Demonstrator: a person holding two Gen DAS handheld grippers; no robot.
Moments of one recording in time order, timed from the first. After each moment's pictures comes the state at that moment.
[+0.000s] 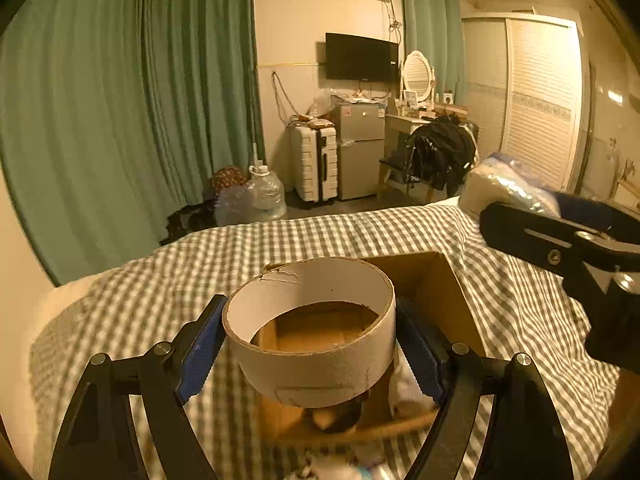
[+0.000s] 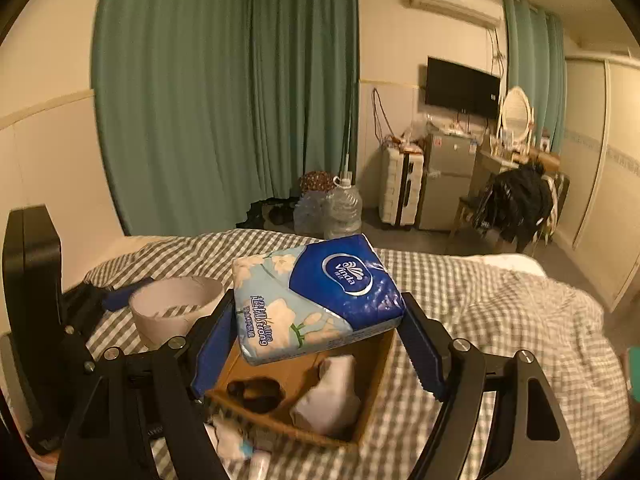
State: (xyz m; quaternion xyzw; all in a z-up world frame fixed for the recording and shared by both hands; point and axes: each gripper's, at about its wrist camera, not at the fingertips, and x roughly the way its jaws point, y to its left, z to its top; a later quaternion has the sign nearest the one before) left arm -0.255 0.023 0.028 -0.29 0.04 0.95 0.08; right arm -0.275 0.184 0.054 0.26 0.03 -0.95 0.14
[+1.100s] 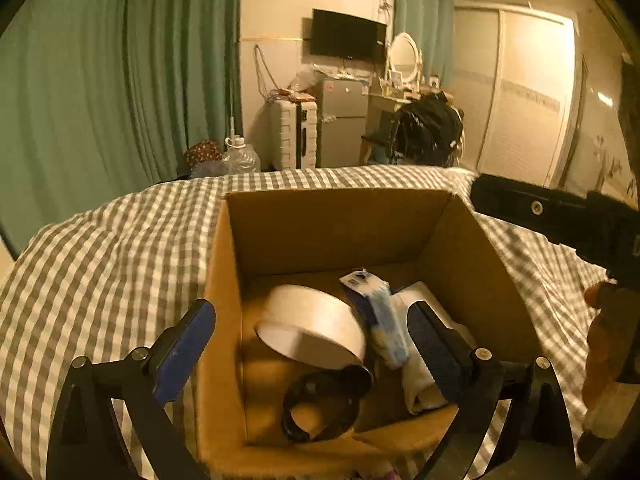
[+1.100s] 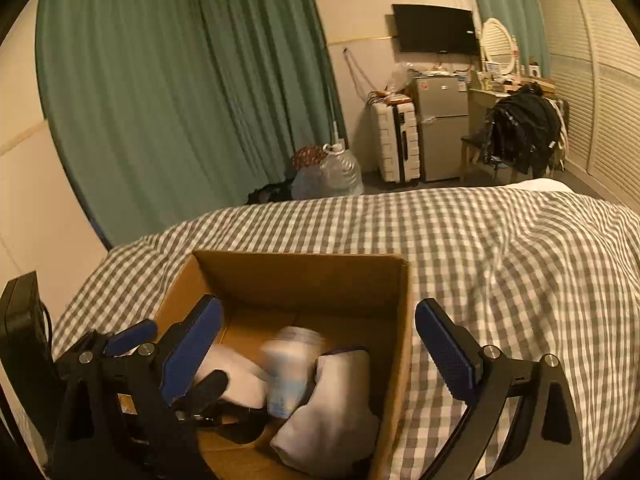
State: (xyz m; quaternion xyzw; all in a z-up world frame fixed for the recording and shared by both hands) left arm -0.271 0.016 -0.050 -0.32 0.02 0.94 0.11; right arm -0.345 0.229 -0.053 0.30 -0.08 -0.94 0.13
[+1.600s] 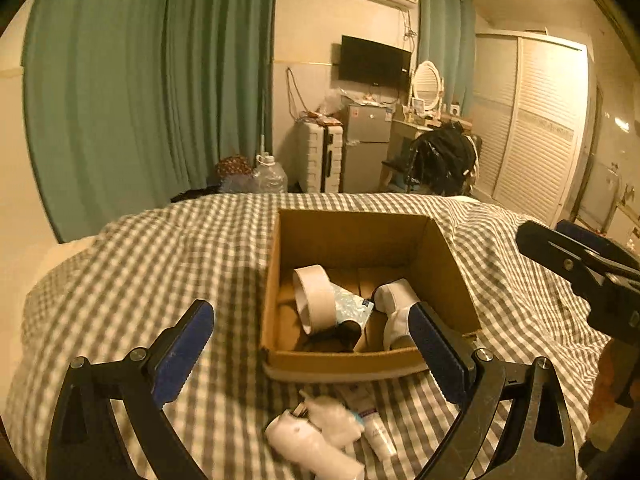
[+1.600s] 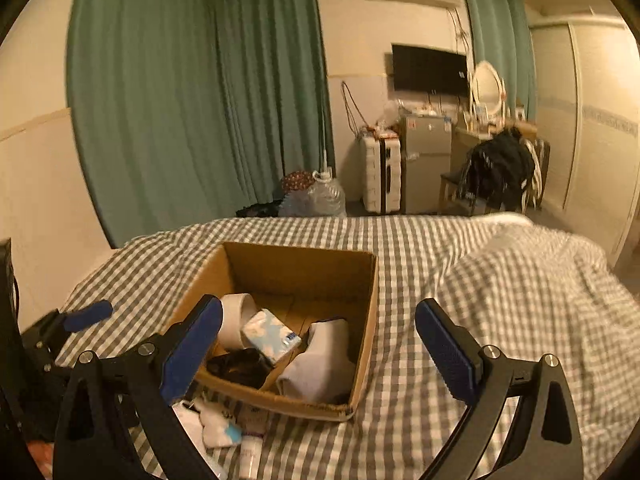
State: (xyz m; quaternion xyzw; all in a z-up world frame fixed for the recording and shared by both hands) left arm -0.181 -0.005 0.016 -0.29 0.00 0.95 0.06; right arm -0.234 0.227 0.000 0.25 -0.01 -0.96 0.11
